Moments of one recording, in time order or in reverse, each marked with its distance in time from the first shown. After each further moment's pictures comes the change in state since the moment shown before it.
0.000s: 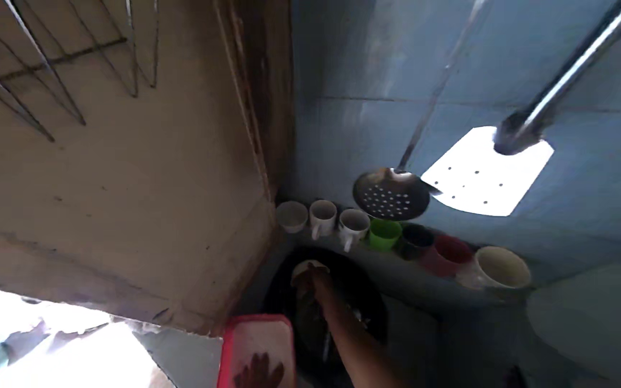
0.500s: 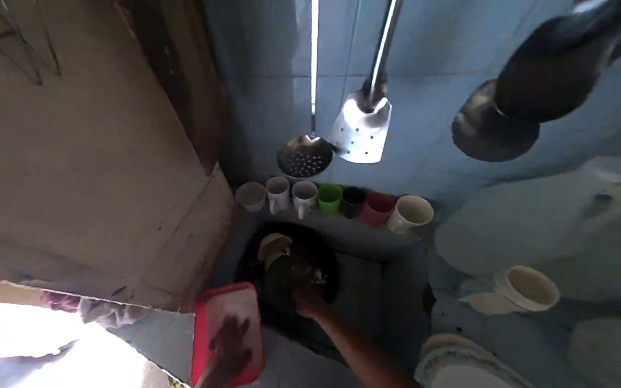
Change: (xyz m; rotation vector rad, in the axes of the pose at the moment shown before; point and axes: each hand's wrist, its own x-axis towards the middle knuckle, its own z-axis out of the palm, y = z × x) left_hand 0.003 -0.012 0.002 0.031 0.102 0.080; right_hand -0.108 0.063 -0.089 -1.131 -0.496 -0.293
